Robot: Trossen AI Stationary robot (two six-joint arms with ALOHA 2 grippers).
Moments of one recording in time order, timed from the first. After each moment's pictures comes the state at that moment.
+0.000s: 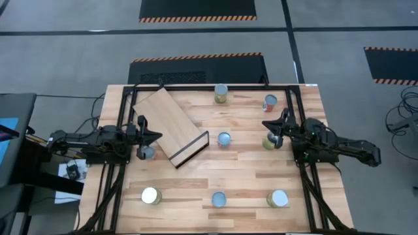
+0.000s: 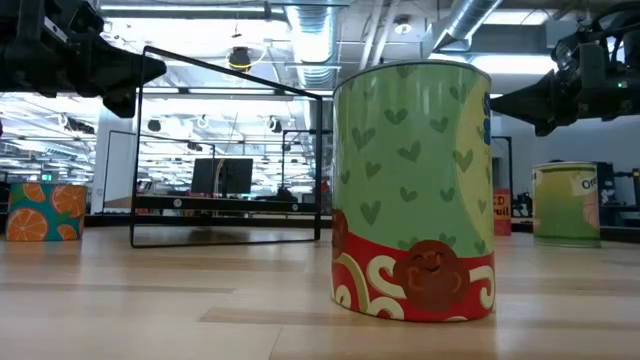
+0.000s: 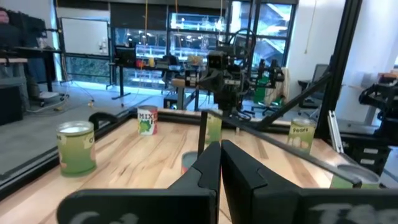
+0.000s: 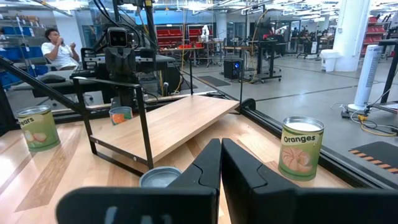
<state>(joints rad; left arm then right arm) -0.06 0.00 0.01 0.10 -0.16 -0.07 -0.26 0.01 0.01 0.04 0.08 0.03</state>
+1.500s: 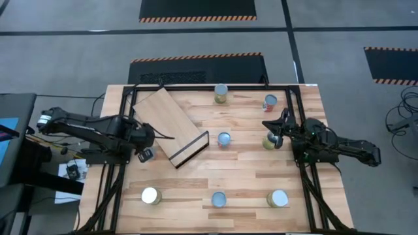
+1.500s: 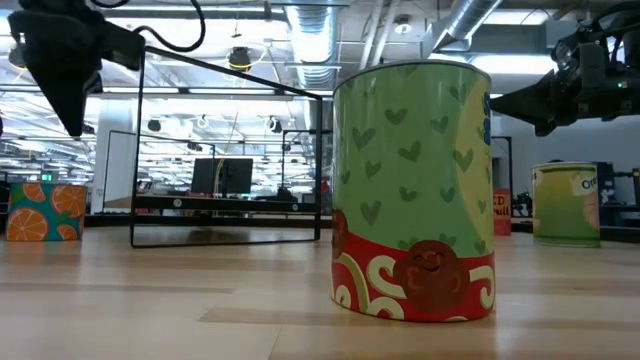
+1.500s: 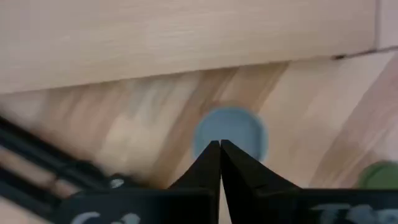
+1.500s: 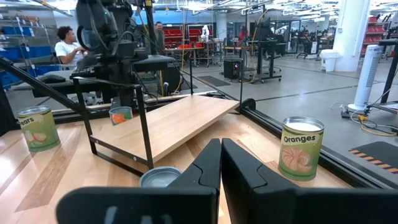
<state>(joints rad) -0.13 0.97 0.81 -1.22 -0.12 -0.70 -0.26 0.01 0.01 0.04 0.08 0.03</state>
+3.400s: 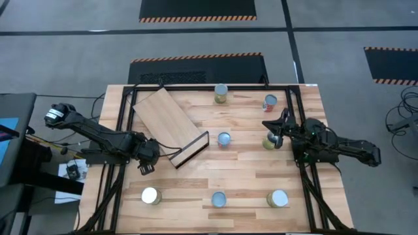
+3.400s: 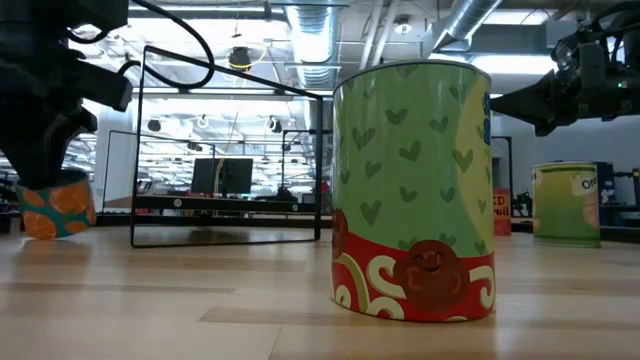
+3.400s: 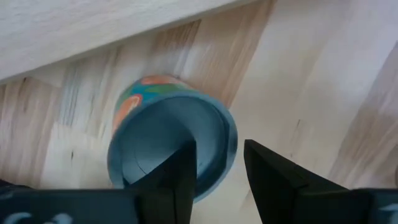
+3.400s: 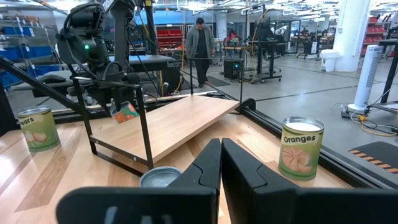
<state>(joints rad) -0.33 1.12 0.65 -1.01 -0.12 -0.71 -0.26 0.01 0.01 0.04 0.08 0.03</state>
